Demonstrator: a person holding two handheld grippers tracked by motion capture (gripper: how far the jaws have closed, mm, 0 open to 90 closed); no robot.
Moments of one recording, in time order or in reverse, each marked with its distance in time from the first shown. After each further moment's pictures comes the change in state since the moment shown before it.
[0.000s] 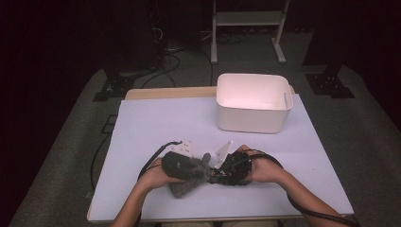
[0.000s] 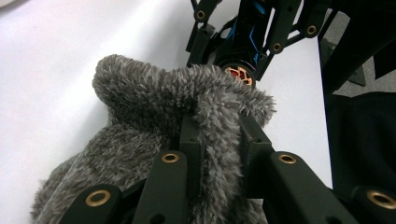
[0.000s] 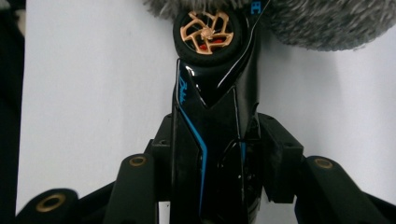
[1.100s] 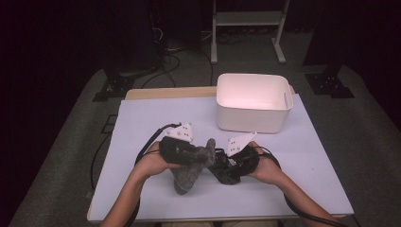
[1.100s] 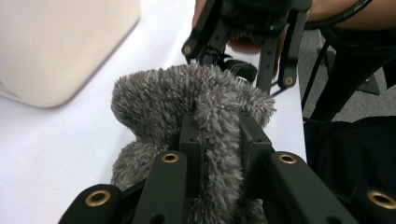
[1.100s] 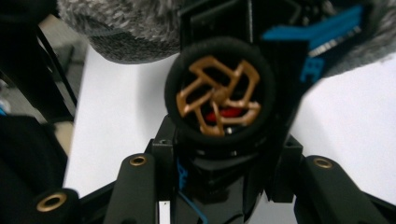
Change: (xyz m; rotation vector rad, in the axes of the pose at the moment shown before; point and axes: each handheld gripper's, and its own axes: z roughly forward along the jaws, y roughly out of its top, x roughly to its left) left arm -0.016 0.060 -0.048 -0.085 0.055 0.120; right arm -0.004 -0.012 -0.029 -0.415 0.008 0.122
